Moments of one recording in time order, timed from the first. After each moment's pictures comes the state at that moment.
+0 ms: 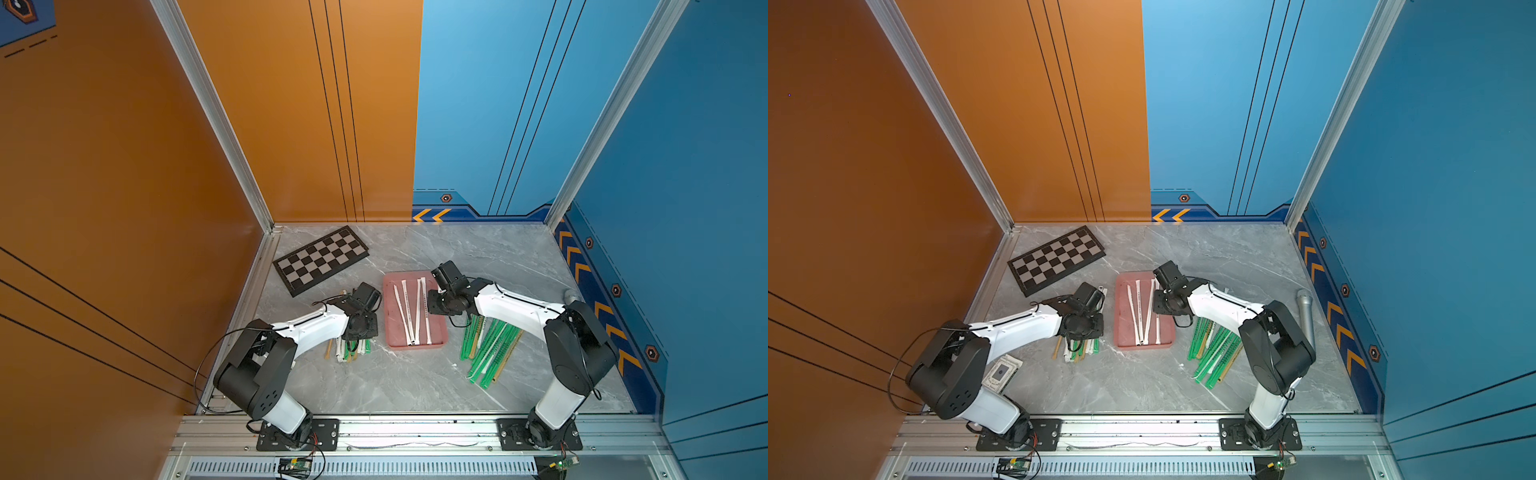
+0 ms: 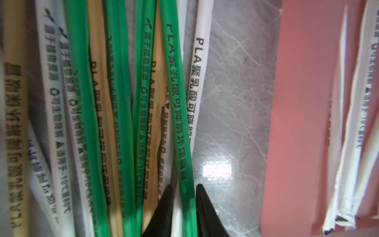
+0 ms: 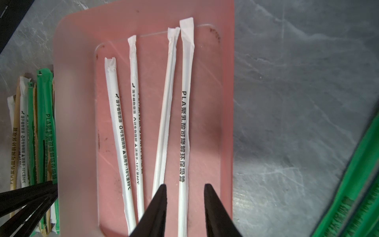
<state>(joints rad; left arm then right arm) -0.54 1.56 0.83 -0.51 -0.07 -0.64 0.62 1.73 1.13 -0.46 -0.01 0.63</state>
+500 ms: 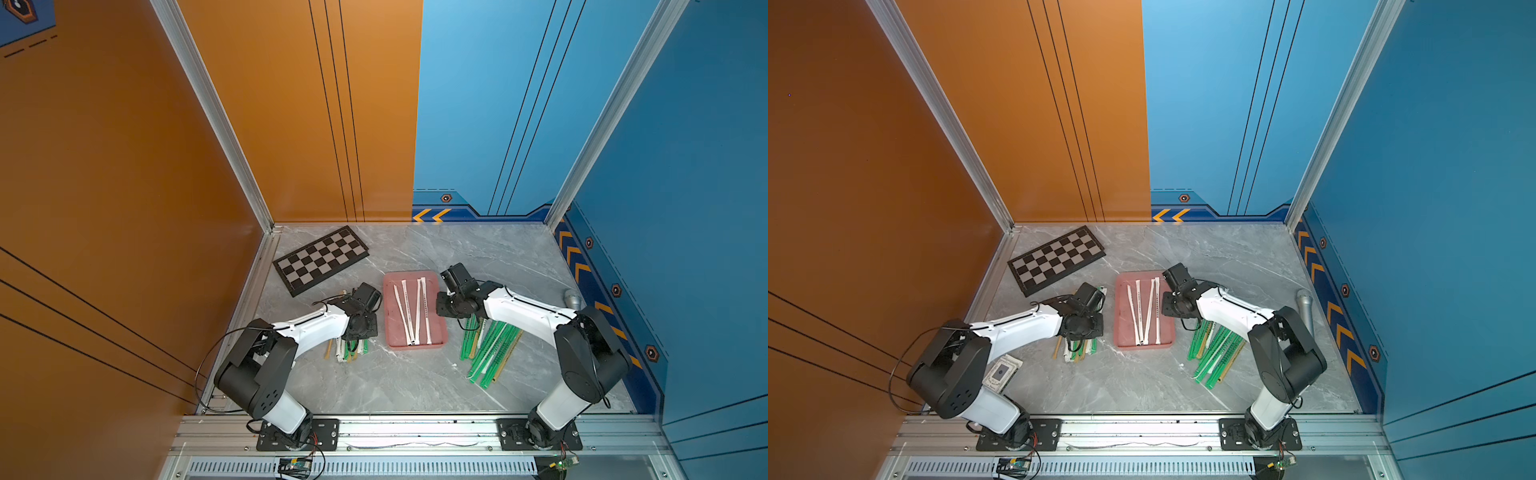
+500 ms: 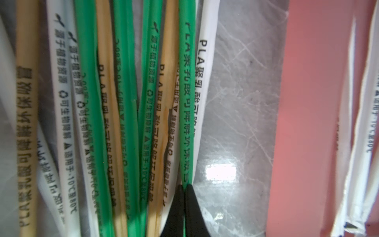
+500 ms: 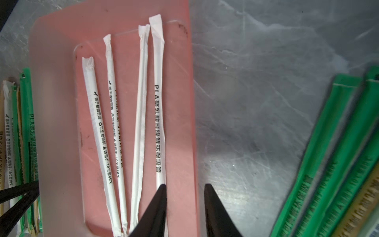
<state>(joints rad) -0.55 1.55 0.83 -0.51 -0.10 -0.63 0.57 1.64 1.05 -0.46 0.00 0.63</state>
